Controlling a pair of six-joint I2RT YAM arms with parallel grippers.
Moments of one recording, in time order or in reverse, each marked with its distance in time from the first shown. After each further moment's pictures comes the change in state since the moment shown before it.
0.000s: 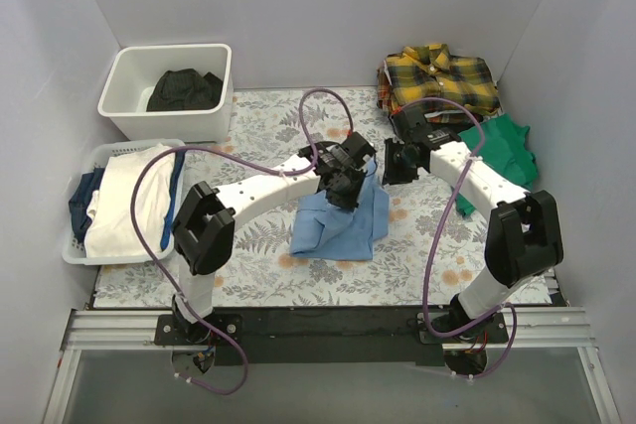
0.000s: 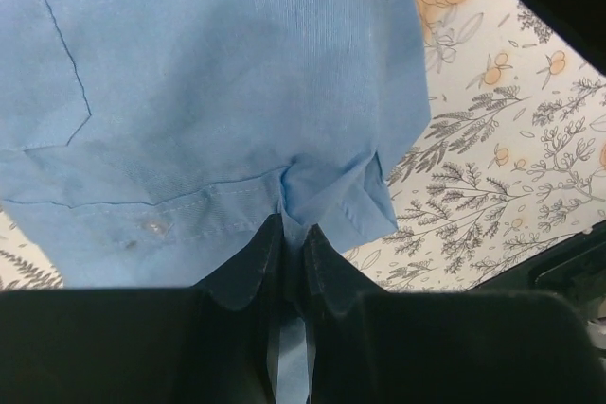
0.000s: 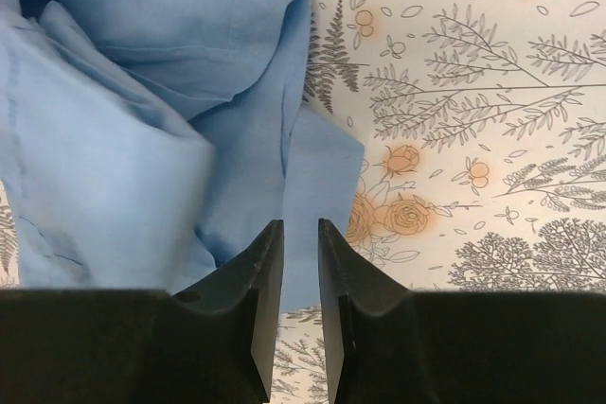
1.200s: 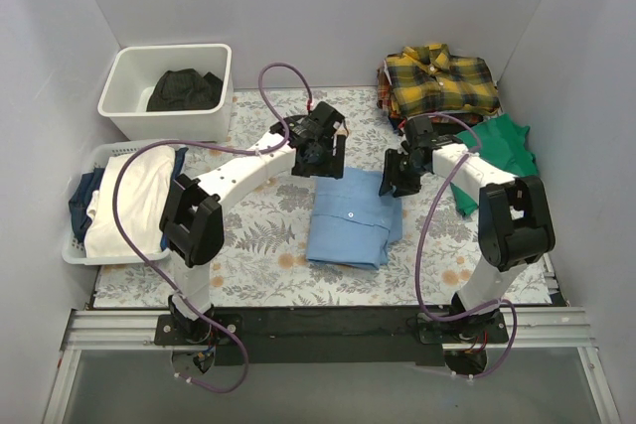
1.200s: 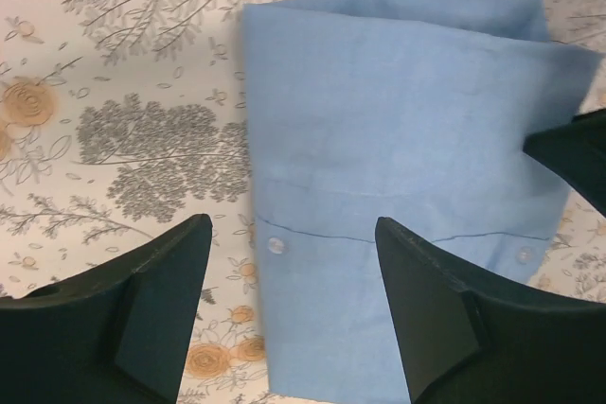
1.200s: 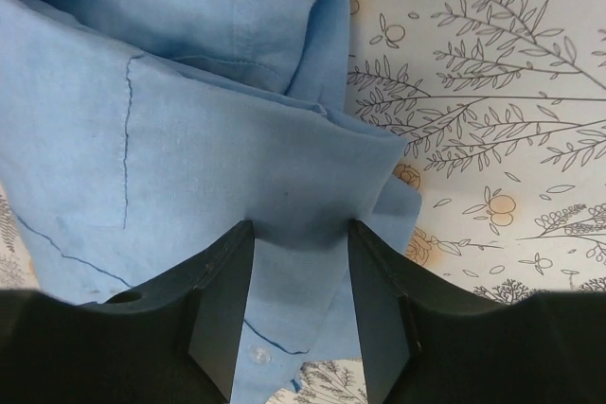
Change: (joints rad) left arm 0.159 0.006 0.076 -0.042 -0.124 -0.045; right arm -0.110 0.091 -0.091 0.090 -0.196 -0.055
